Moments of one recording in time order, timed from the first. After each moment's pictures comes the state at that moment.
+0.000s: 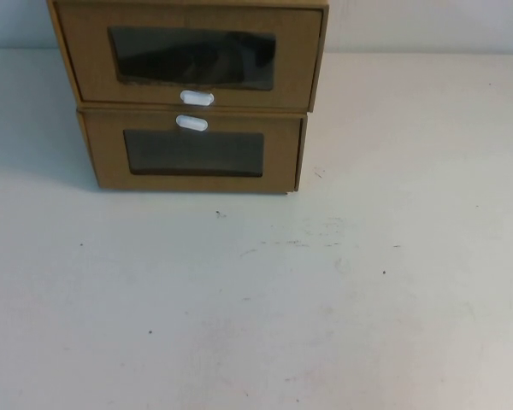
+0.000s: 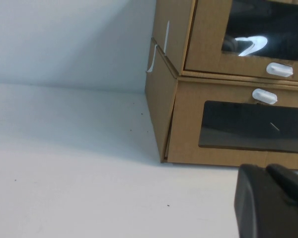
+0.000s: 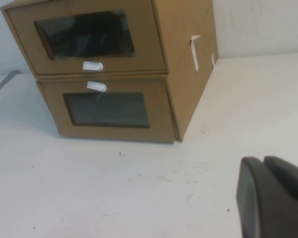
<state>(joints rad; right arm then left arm) 0.48 0.24 -0.36 -0.16 0.33 0.34 -0.05 -0.01 0.03 -0.87 0.14 0.75</state>
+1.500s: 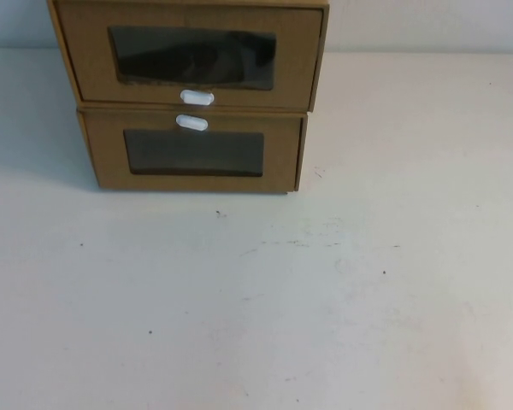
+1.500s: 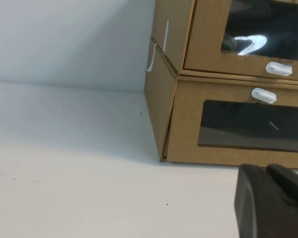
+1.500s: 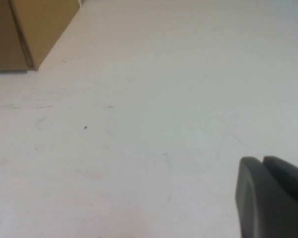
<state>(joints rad) 0.03 -0.01 0.03 0.16 0.32 -0.15 -0.05 -0.01 0.03 -0.87 0.14 0.75</state>
